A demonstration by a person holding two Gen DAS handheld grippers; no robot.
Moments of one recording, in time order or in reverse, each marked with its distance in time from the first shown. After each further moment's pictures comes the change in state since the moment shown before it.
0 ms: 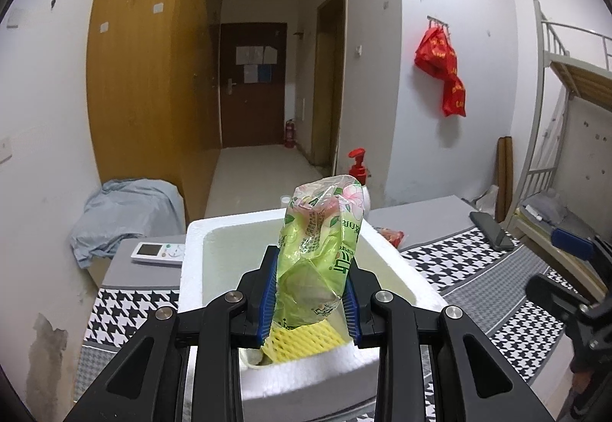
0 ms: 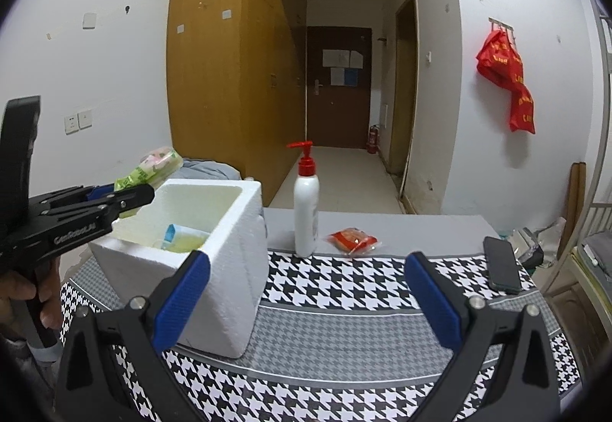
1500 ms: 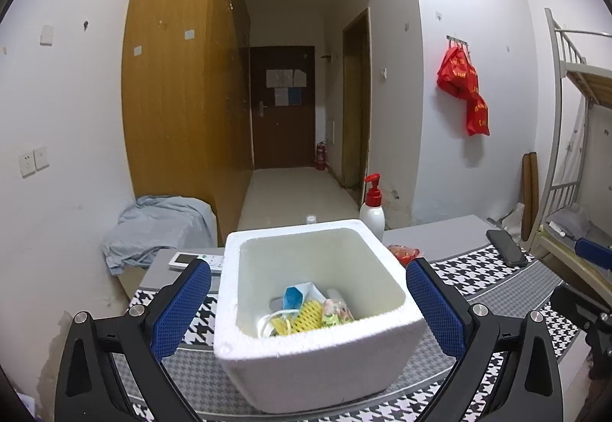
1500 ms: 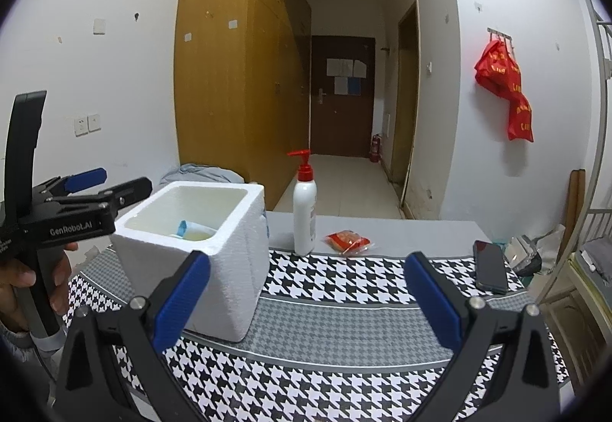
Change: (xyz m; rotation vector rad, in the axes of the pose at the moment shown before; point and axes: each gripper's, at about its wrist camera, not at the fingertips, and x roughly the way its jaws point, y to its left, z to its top) left arm -0.053 -0.022 -0.004 -0.007 -0.099 0.135; right arm -0.047 -0.005 -0.006 -0.021 -0.043 0.018
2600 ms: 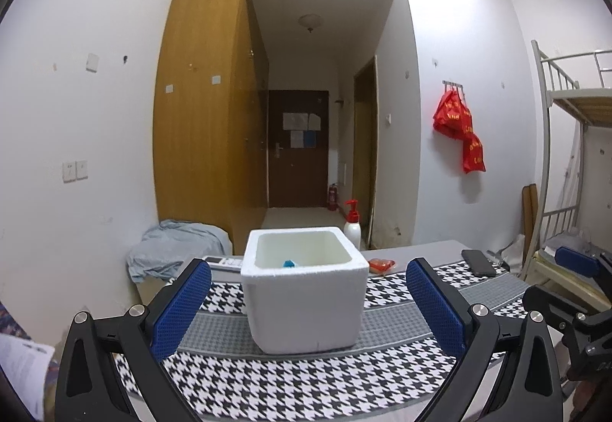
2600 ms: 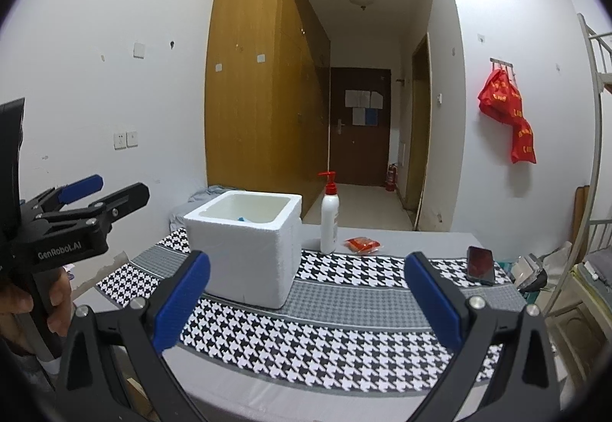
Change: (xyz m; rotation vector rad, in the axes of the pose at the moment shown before) left arm -0.141 -0.026 -0.051 -0.042 -0.181 0.057; right arm -0.113 0.018 -0.041 -0.016 -0.131 0.071
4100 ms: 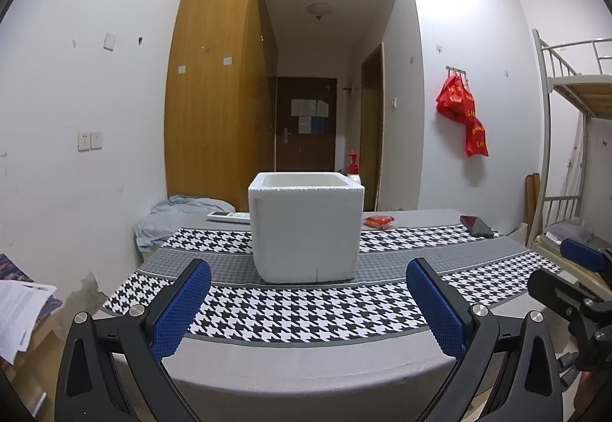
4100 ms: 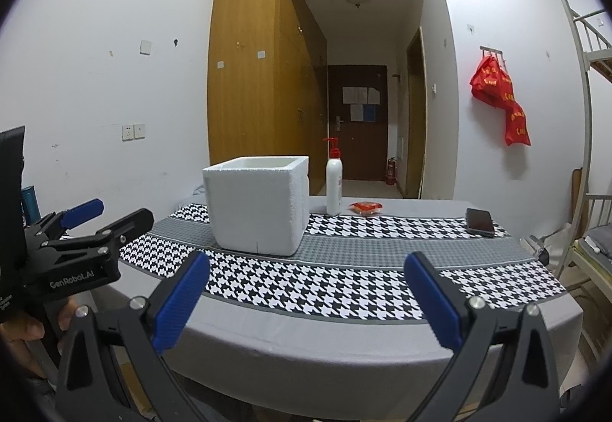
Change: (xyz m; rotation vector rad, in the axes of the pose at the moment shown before) left arm -0.047 -0.005 -0.081 -0.016 0.040 0.029; right arm -0.039 0.012 -0.076 0.025 0.001 -0.002
